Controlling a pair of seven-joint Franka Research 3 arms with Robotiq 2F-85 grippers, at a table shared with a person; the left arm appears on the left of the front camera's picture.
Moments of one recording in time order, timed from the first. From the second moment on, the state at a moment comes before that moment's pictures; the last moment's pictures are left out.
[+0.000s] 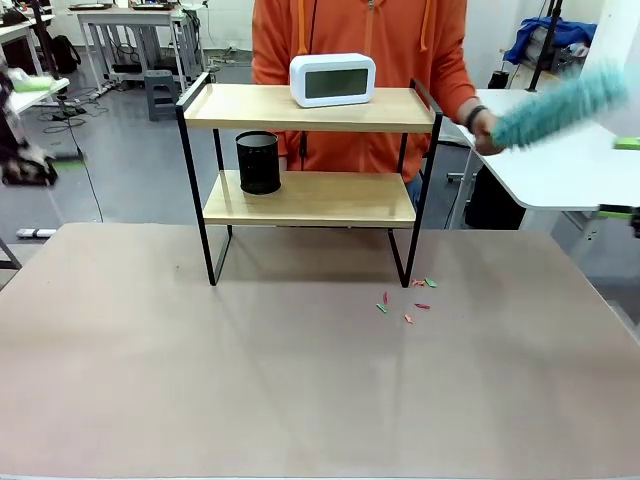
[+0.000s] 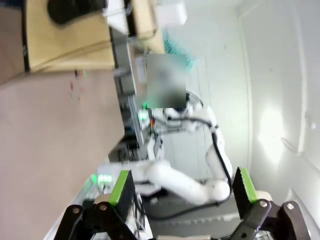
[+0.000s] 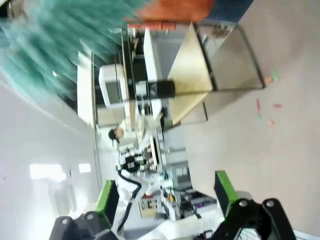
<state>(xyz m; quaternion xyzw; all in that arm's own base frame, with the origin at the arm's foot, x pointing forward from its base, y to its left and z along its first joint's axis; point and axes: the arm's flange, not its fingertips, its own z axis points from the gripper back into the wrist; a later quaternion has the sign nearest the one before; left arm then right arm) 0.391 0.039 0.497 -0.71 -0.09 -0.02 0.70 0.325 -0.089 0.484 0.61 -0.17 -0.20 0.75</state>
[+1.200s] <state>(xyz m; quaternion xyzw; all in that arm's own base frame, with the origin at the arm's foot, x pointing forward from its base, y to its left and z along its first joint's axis) 0.374 -0.023 0.455 -0.69 0.00 -0.04 0.72 0.351 0.018 0.465 0.64 -0.07 -0.11 0.75</state>
